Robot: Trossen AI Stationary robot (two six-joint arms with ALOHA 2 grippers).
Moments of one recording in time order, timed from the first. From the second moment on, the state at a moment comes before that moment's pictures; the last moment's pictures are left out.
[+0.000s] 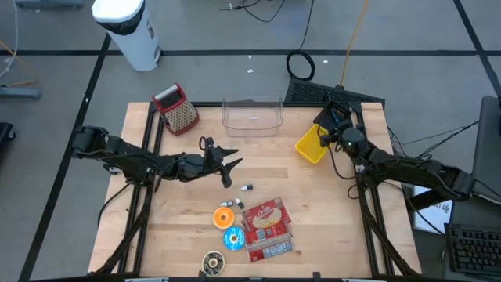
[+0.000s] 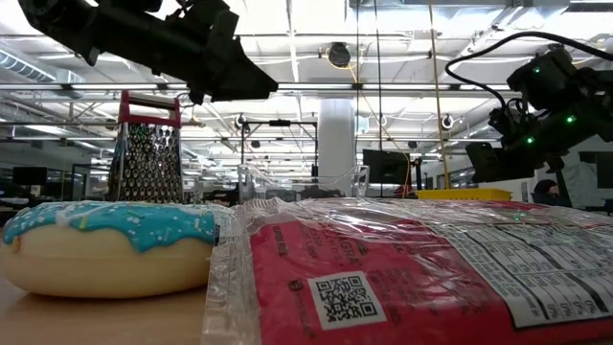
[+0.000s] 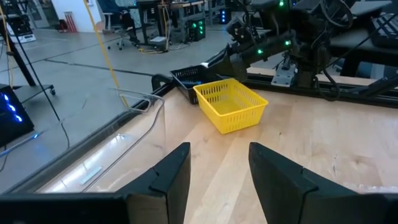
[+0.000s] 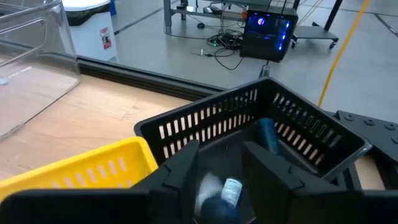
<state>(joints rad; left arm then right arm) -0.13 1.38 0.56 0.64 -0.54 -0.07 -0.67 0.76 0.03 0.33 0.55 0.20</state>
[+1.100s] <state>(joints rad) -0.22 1.60 0.59 0.54 -0.29 -0.24 -0.66 0.76 0.03 0.64 -0.08 0.15</state>
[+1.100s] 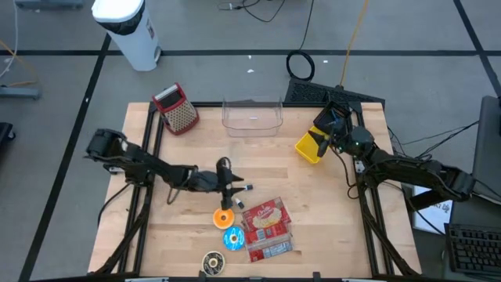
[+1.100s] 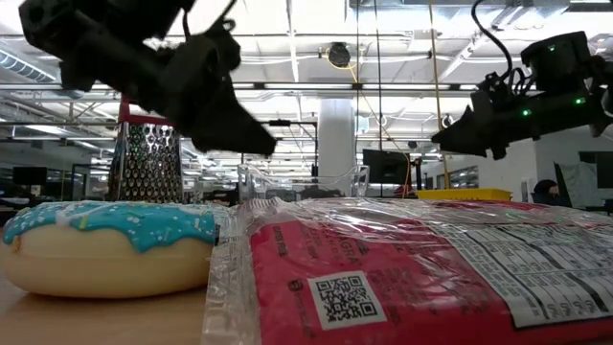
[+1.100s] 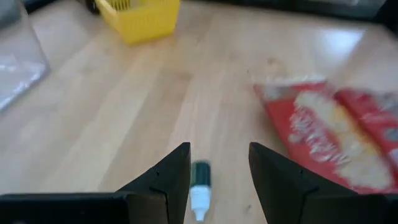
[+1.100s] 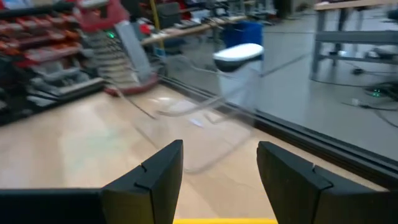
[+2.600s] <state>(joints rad) -0.21 1.85 0.69 0.47 -0.24 -0.16 -0.57 0.76 0.03 0.66 -0.08 0.07</state>
